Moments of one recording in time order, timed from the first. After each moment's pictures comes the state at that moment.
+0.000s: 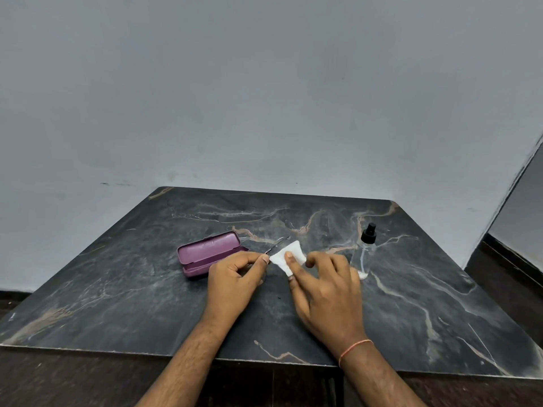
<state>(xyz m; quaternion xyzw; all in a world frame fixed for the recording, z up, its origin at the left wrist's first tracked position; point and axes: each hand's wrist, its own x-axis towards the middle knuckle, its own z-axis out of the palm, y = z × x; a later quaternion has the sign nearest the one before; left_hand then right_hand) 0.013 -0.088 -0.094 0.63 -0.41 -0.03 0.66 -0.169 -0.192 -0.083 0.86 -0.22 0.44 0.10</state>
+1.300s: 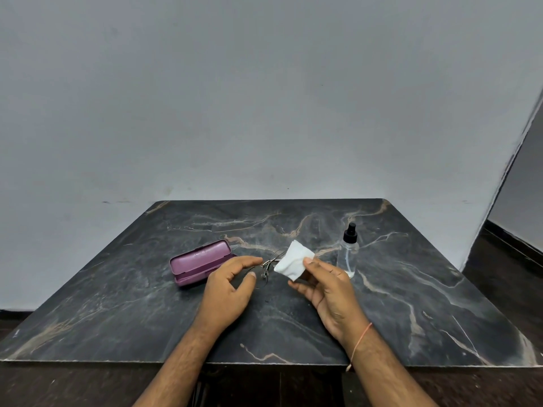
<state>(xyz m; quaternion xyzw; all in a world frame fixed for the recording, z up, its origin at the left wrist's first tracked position) 0.007 -0.086 -0.092 0.67 -0.47 -0.04 0.57 -0.182 -0.214 -0.064 0.44 -0.18 0.37 -0.79</state>
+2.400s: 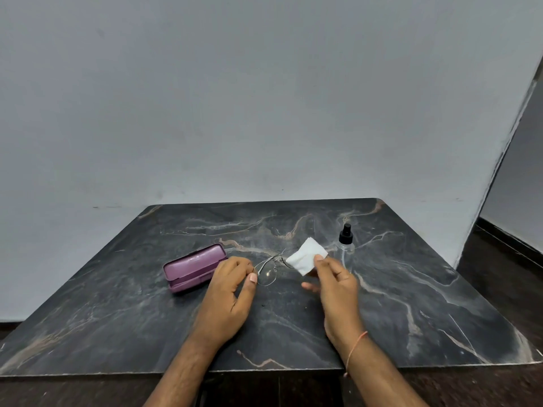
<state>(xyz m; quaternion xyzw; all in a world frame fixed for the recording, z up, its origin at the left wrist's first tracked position) -0.008 -0.083 -0.082 0.66 -0.57 0.08 0.48 -0.179 -0.221 -0.076 0.48 -0.29 0.53 -0.64</state>
